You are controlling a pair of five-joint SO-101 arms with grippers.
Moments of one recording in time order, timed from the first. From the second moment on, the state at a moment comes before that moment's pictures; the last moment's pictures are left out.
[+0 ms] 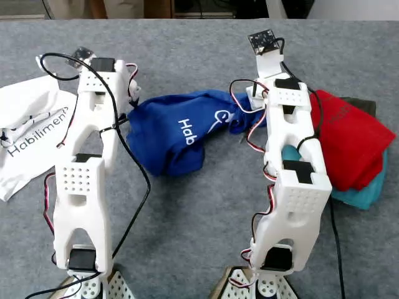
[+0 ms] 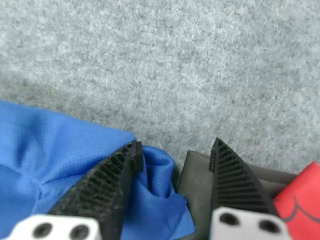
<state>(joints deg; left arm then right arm) -1.1 47.4 -45.1 82.9 44.3 2.2 31.6 -7.4 42.9 14.7</state>
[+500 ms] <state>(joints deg) -0.9 54.7 -50.9 83.3 46.2 2.2 31.6 -7.4 42.9 14.6</state>
